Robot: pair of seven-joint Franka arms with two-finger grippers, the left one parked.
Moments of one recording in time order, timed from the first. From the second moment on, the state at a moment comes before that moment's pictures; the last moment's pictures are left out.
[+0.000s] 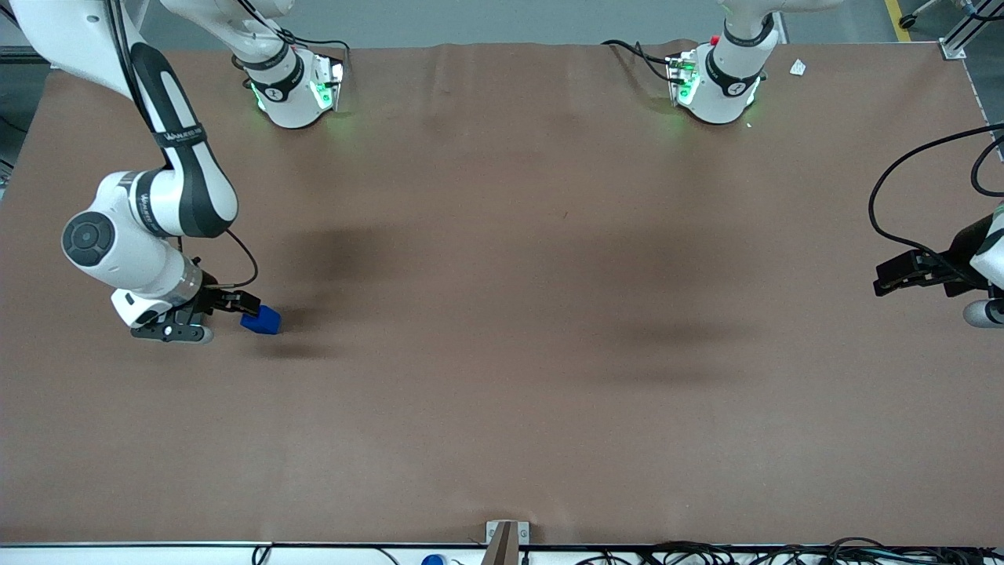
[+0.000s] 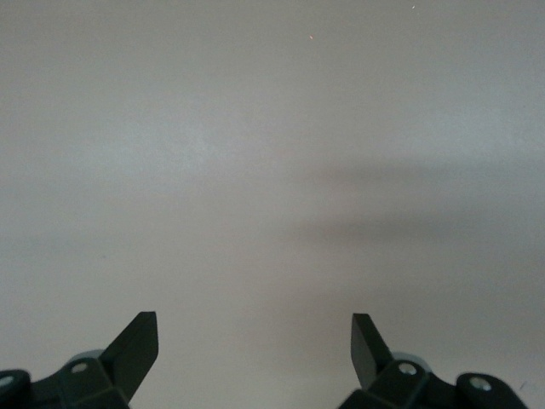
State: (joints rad) arm -0.02 0.31 0.02 -2.08 0.00 2.39 0.07
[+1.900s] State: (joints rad) arm -0.02 0.41 0.02 -2.08 0.00 2.44 0.07
